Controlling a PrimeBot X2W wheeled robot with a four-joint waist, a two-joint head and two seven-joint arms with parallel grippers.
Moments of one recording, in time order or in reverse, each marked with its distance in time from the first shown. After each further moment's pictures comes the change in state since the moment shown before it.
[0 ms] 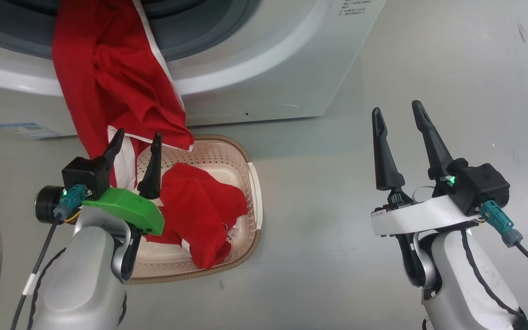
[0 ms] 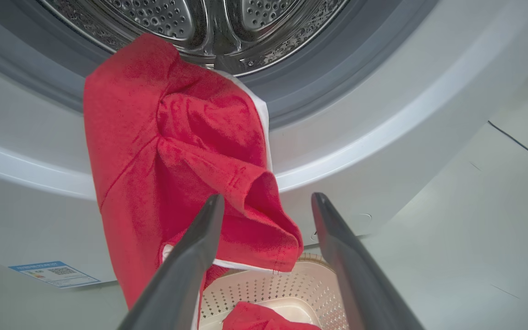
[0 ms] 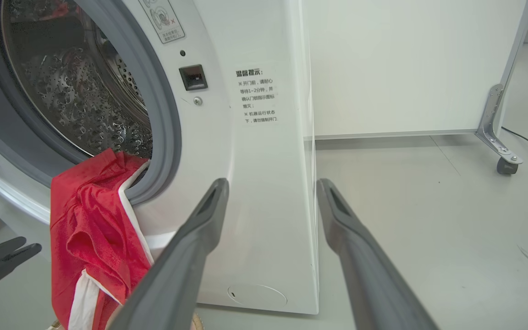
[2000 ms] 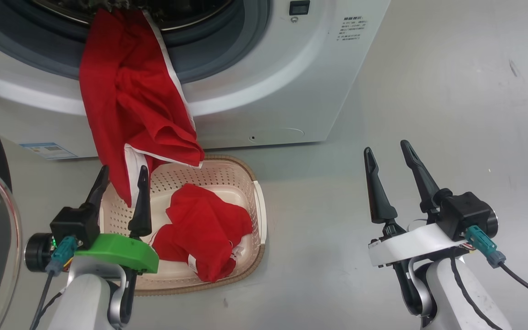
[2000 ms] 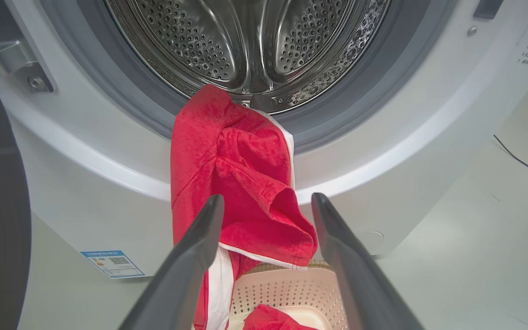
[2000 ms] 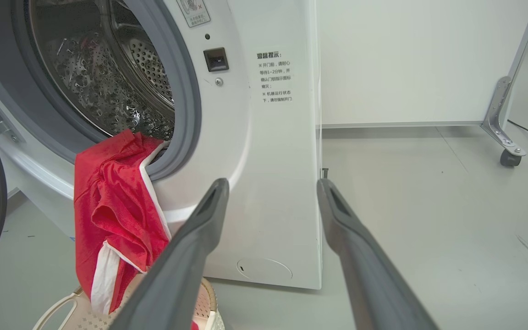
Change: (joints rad) left arm 0.249 -0.002 0.064 -0.274 0.029 0.096 0.015; right arm 0.091 0.001 0.006 0.053 -0.012 0.021 0.000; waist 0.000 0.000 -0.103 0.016
